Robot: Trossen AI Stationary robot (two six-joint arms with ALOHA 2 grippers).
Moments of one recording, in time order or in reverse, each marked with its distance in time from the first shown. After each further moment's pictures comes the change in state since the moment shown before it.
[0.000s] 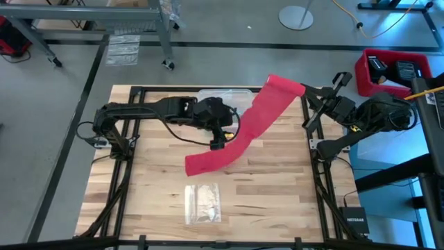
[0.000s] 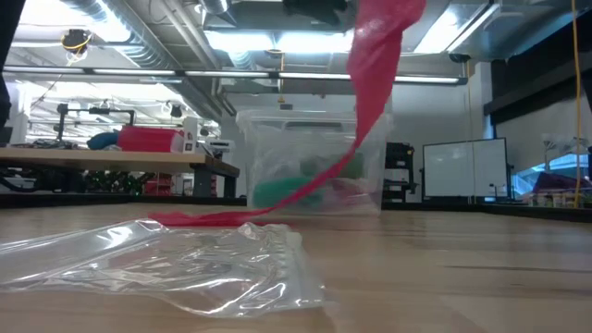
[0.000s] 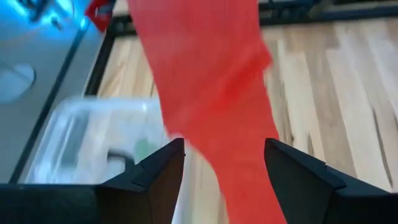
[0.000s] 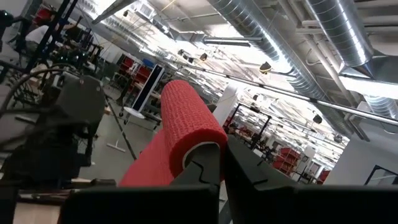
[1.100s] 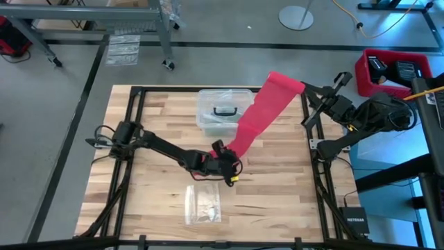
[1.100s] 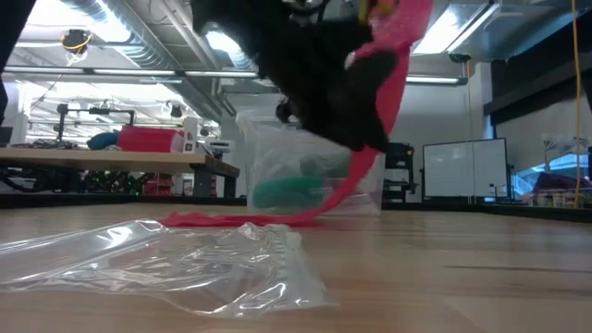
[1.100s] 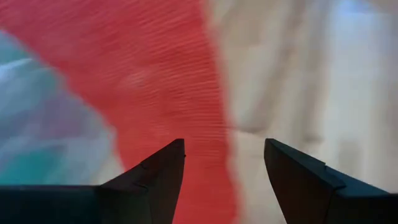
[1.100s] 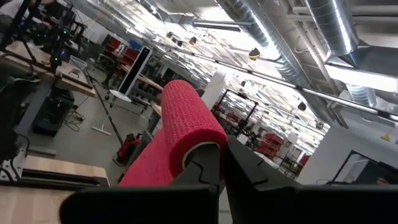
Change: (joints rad) left arm -0.261 0.280 -0.498 0.768 -0.512 -0.392; right arm 0.000 0.002 -0.001 -0.026 0.089 -0.025
